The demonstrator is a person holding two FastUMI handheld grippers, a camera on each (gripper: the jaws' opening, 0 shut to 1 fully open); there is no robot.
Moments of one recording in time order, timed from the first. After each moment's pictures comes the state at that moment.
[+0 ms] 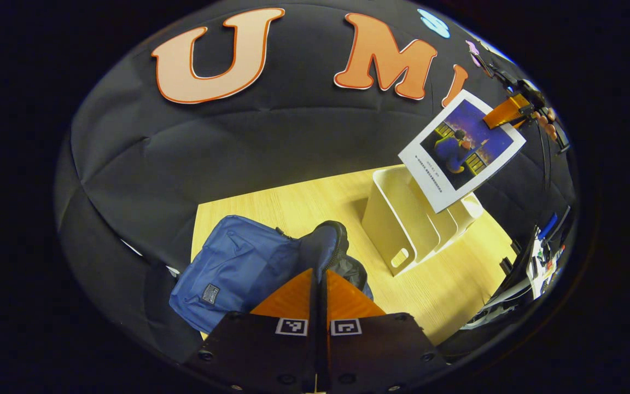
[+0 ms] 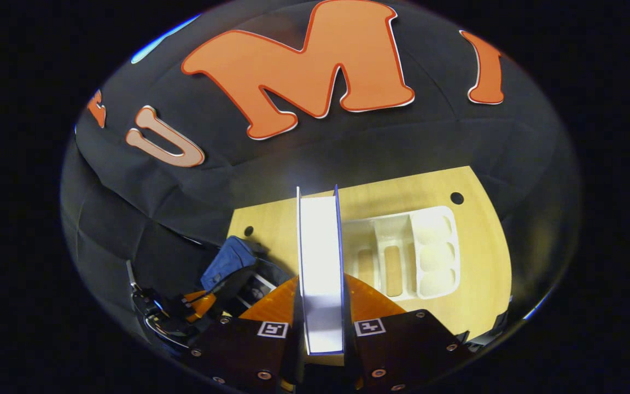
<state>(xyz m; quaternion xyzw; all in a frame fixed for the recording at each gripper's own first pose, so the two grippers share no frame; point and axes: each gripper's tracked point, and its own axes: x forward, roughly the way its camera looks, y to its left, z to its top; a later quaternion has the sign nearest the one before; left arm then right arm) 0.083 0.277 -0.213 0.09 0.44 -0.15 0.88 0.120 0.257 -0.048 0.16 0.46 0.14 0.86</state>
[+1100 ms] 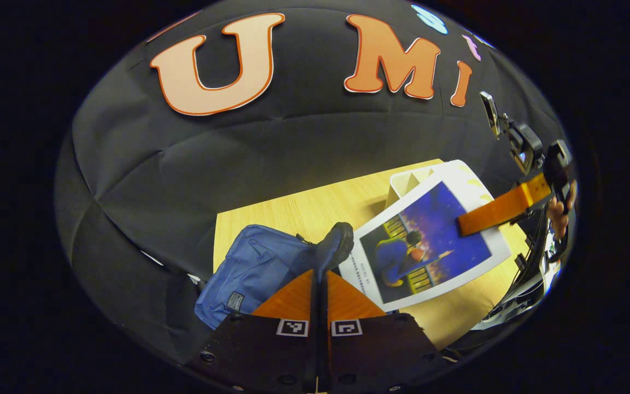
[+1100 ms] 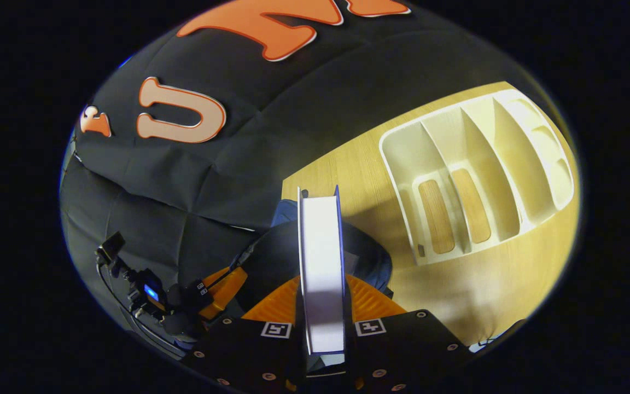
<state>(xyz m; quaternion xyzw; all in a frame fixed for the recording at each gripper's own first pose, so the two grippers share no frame) 0.100 0.301 -0.192 0.13 0.43 -0.12 0.89 0.043 0.433 -0.179 0.33 0.52 0.19 0.77</state>
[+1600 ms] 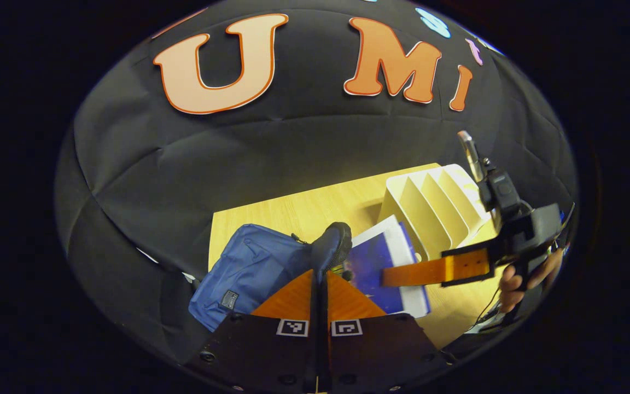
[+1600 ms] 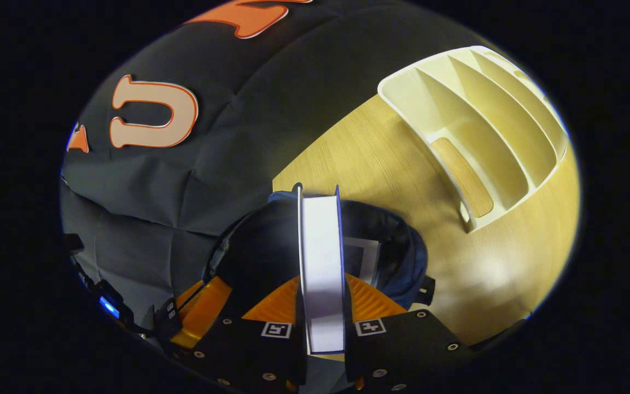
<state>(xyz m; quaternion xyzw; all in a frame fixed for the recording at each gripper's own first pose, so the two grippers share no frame) 0.092 0.292 -0.192 0.11 0.43 -0.13 0.89 0.034 0.523 -0.239 0.37 0.51 0.16 0.76</state>
